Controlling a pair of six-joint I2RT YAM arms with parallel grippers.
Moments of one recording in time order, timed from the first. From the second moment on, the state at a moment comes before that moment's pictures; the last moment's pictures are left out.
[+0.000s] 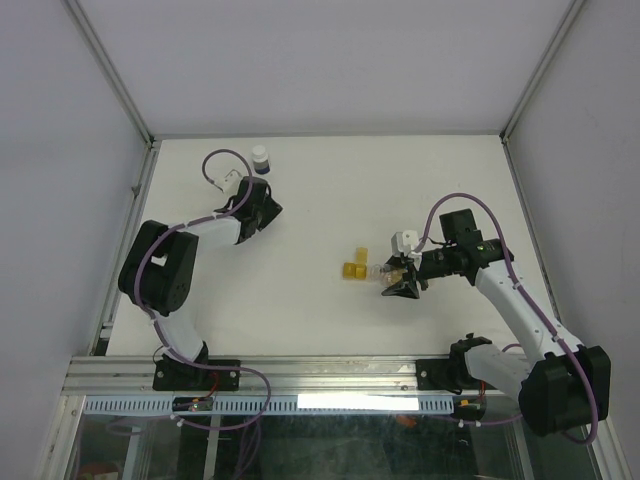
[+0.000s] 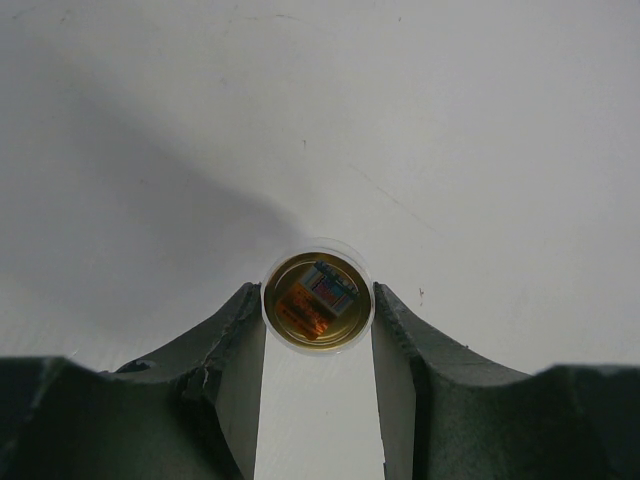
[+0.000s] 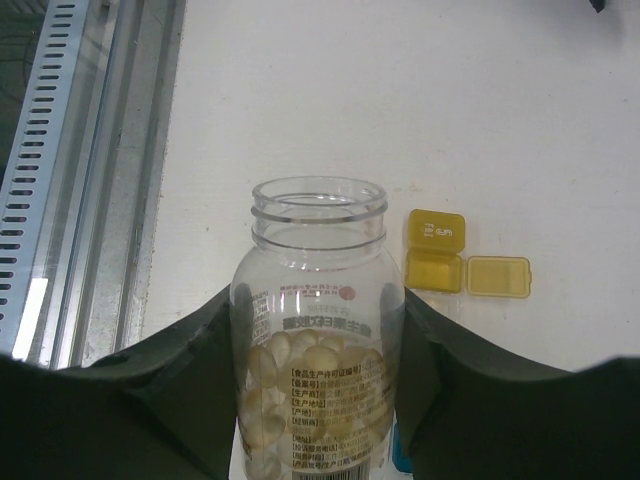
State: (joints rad) left arm -0.38 1.75 0.95 0.10 -0.25 -1.03; right arm 0.25 1.05 0.76 -0.82 -1.10 -1.11
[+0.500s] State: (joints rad) left arm -0.35 1.84 1.08 0.00 -0.14 -0.99; right arm 0.25 1.05 0.76 -0.82 -1.10 -1.11
